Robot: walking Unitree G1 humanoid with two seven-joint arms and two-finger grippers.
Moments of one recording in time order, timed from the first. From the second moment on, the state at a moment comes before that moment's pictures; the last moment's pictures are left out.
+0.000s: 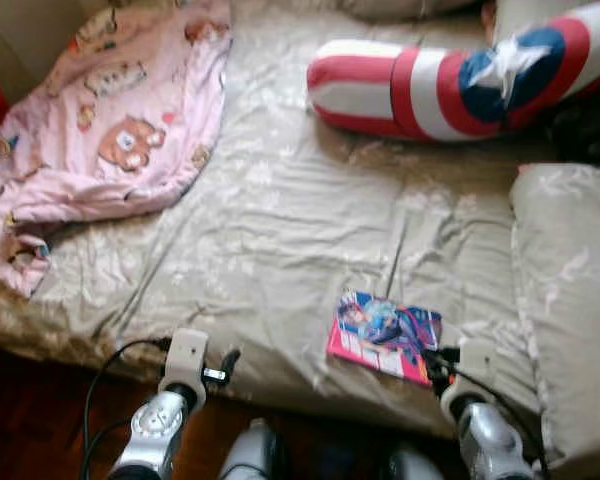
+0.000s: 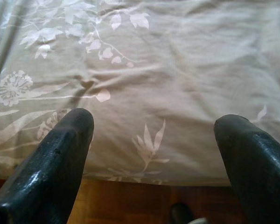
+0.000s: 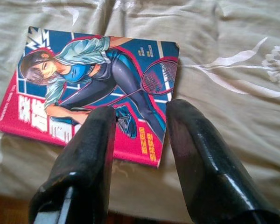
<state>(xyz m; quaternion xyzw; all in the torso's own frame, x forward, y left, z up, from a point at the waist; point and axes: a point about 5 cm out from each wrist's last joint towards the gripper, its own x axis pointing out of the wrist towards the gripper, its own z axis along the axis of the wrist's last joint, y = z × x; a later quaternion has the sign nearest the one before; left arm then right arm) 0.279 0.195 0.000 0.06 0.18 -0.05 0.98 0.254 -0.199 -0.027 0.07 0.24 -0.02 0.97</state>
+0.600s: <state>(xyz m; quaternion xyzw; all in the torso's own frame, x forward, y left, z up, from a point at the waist) 0.228 0.198 -0.052 0.02 0.33 0.01 0.94 0.189 -0.205 -0.075 0.07 0.39 -0.09 0.91</state>
